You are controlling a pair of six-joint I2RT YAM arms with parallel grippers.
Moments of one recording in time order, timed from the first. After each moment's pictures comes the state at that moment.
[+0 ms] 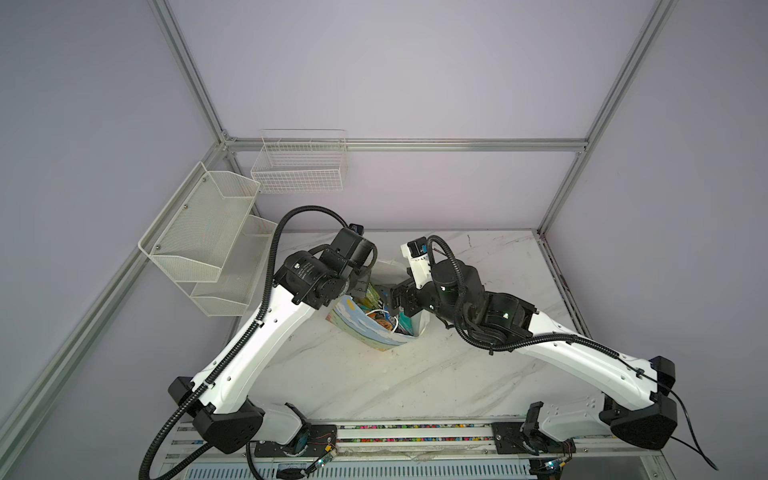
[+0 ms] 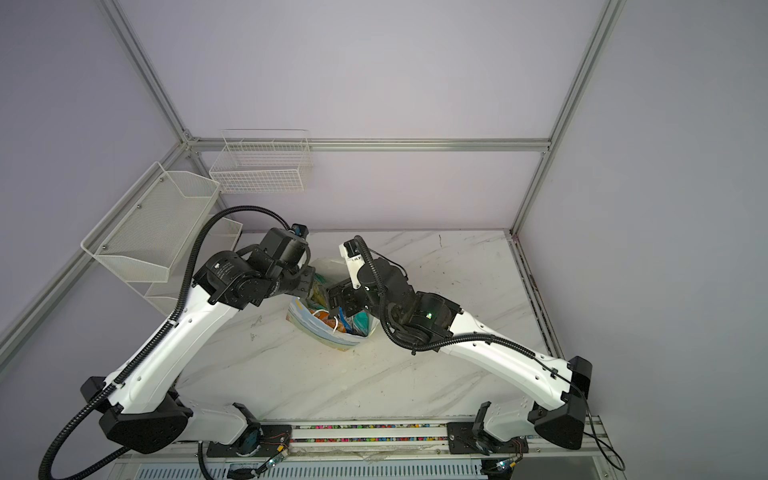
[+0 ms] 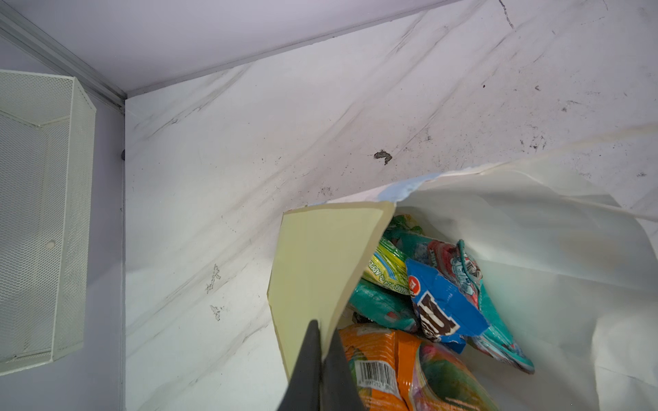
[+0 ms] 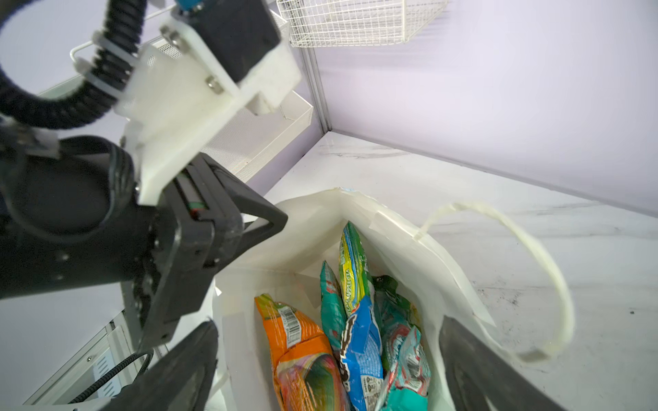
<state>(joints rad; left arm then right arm) -0.66 1.40 1.77 -1.30 -0.40 -0.32 1.07 1.34 1.42 -0.43 0.24 0.37</state>
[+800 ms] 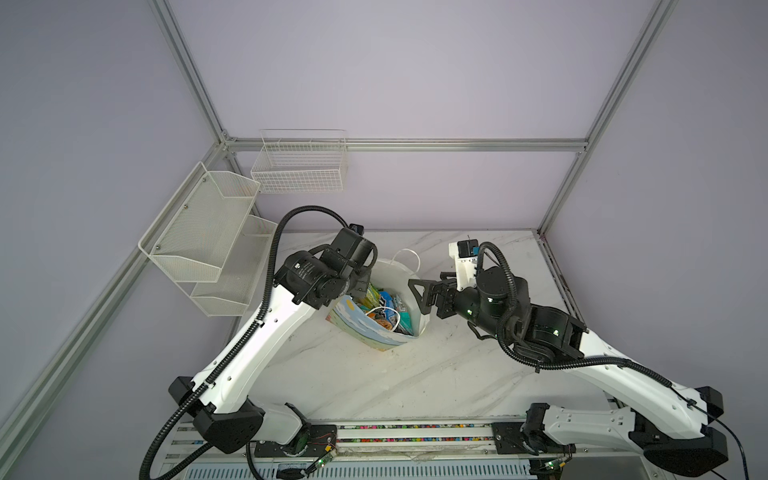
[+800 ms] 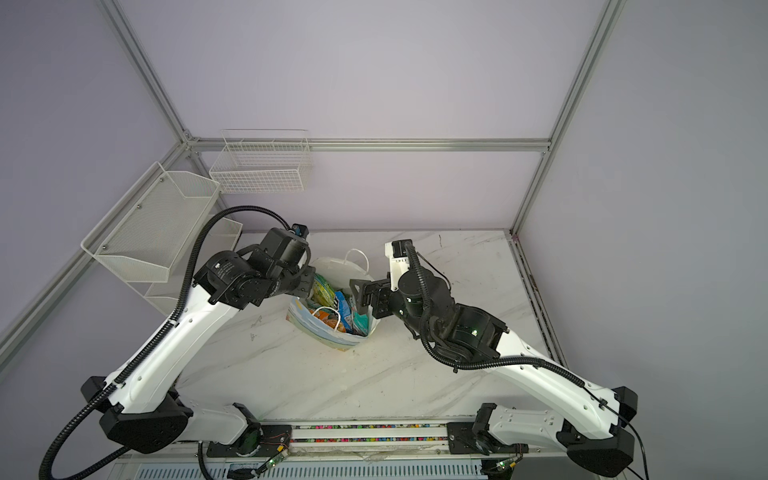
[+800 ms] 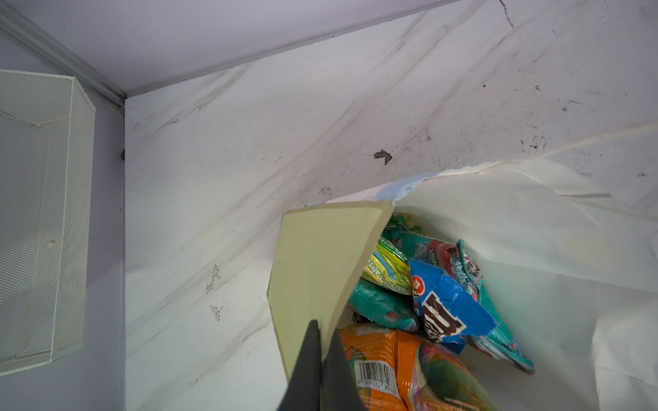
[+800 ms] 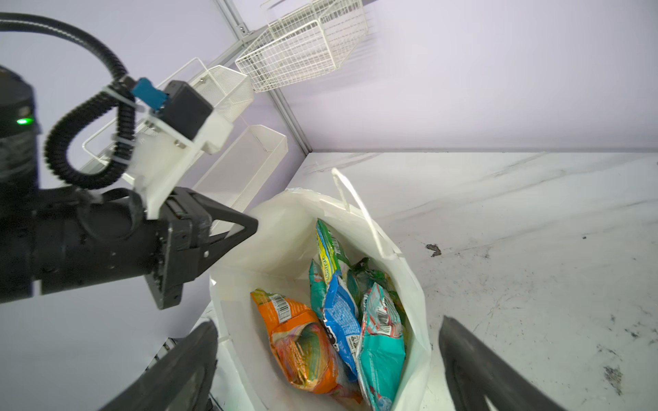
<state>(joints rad) -0.66 1.41 1.77 -1.30 -0.40 -0.32 1.00 1.14 1.32 -0.51 0.29 0.59</state>
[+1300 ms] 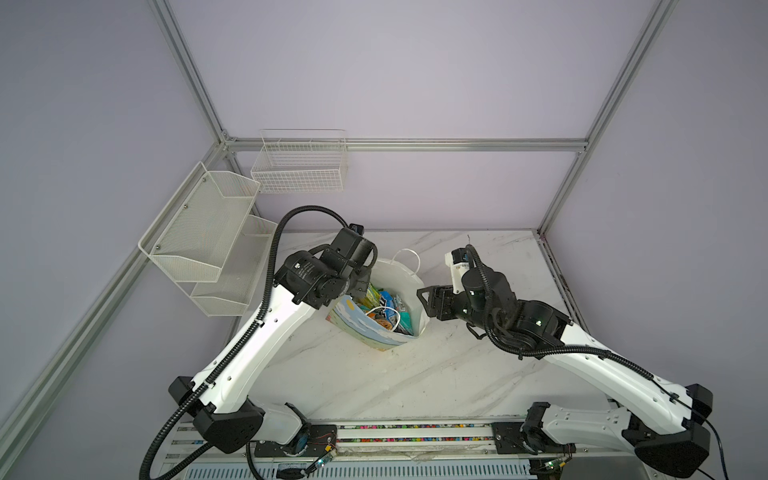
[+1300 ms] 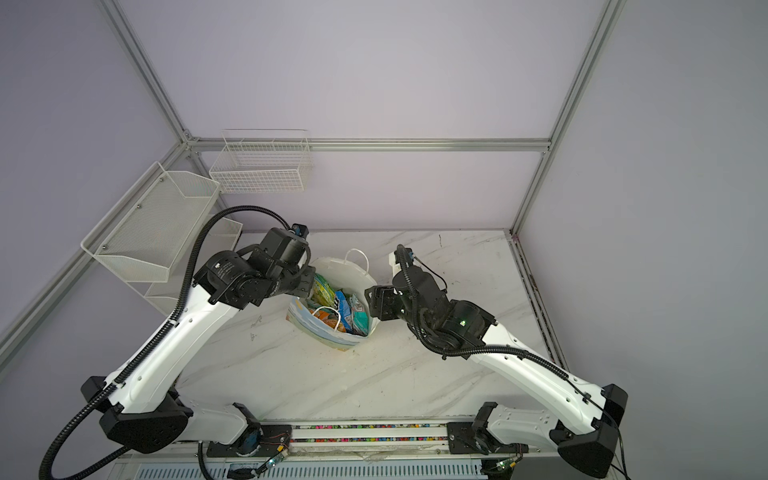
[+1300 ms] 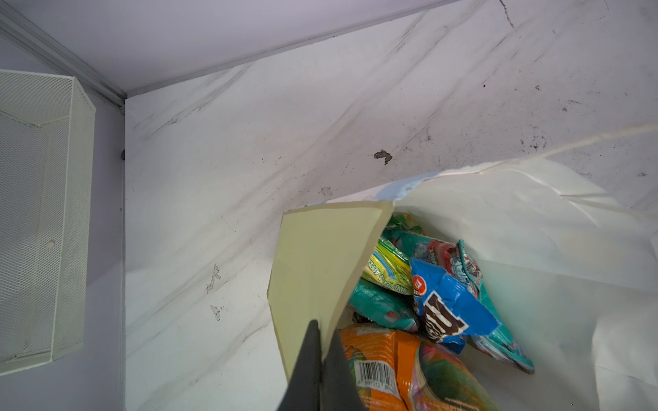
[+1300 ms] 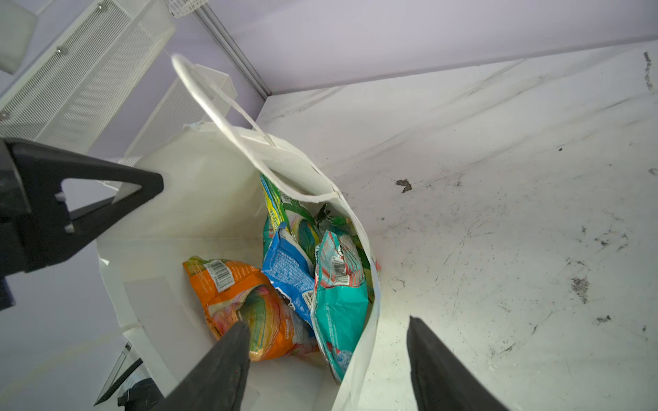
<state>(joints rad) -0.66 1.41 1.77 -1.30 -0.40 -0.32 0.93 1.18 1.26 -0.61 0.18 0.66</state>
